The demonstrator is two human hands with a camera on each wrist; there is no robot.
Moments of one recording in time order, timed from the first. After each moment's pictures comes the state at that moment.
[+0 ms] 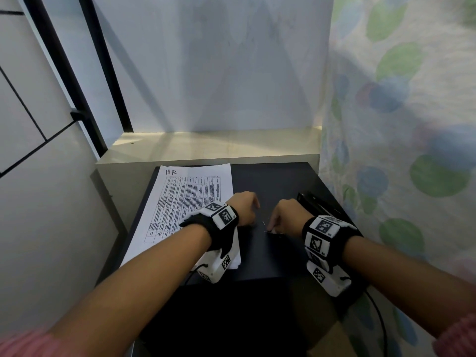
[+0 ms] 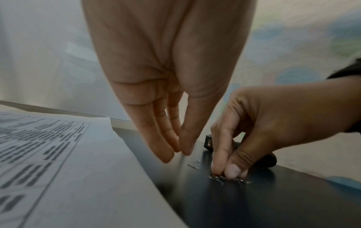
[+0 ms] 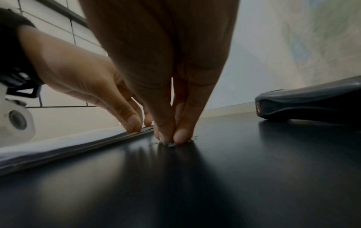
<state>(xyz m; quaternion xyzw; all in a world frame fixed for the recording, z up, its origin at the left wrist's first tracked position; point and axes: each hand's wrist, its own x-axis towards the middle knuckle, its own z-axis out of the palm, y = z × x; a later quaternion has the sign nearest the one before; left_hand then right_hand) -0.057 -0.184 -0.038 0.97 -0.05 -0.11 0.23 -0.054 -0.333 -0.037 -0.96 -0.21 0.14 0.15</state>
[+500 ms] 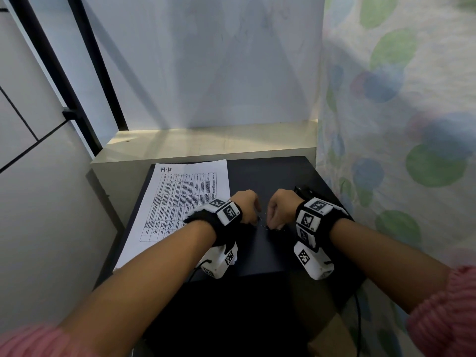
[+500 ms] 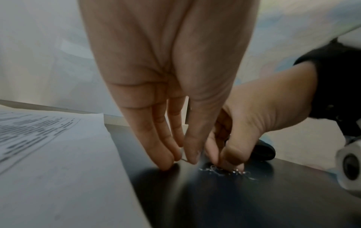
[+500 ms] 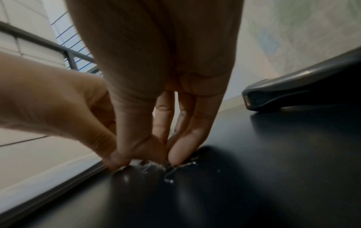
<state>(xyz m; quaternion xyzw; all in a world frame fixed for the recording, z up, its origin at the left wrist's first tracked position) -0.051 -0.198 -0.044 0.97 -0.06 -0.14 0.20 -0.033 -0.334 -0.038 -0.94 -0.16 0.21 0.20</state>
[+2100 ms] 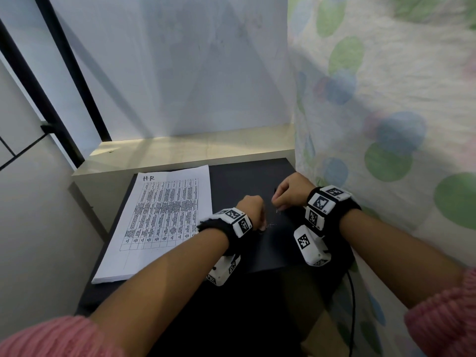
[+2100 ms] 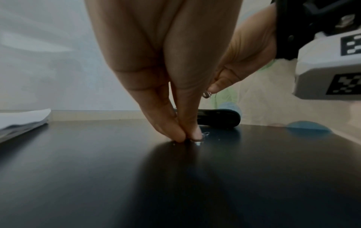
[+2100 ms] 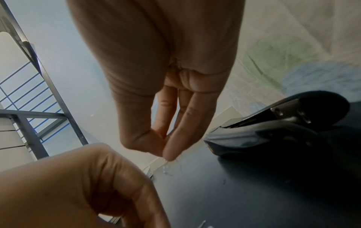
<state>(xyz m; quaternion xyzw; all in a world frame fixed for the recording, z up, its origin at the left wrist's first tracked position) -0.050 -0.263 -0.044 0.97 -0.06 -0.15 0.16 -0.022 -0.397 -0.018 -0.90 -0.05 0.13 0.41</state>
